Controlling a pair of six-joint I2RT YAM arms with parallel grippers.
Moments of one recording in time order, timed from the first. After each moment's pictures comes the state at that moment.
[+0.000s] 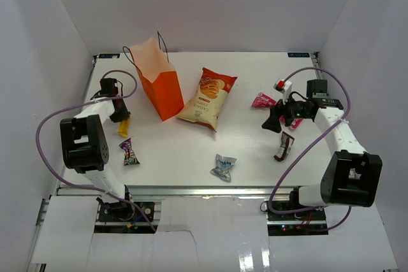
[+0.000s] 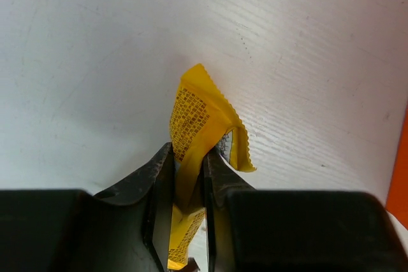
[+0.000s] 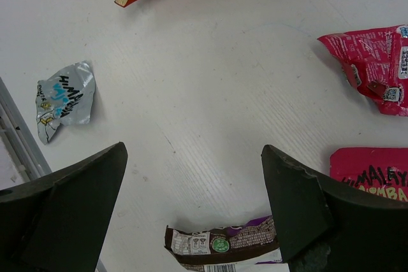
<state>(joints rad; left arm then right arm) 0.14 1.77 1.12 -0.40 -0.10 -0.23 -0.07 1.37 1.01 -0.69 -0.88 -0.69</state>
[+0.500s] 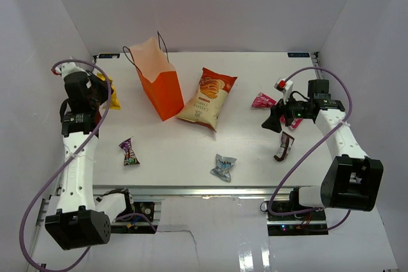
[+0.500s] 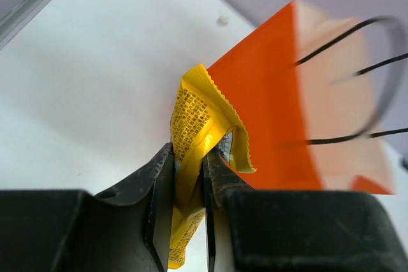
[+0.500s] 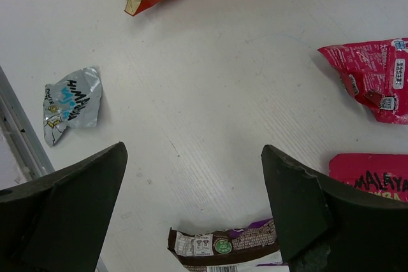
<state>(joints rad) 0.14 1.07 1.09 -0.42 -0.10 -0.52 -0.07 1.34 1.01 -0.69 -0.90 -0.69</state>
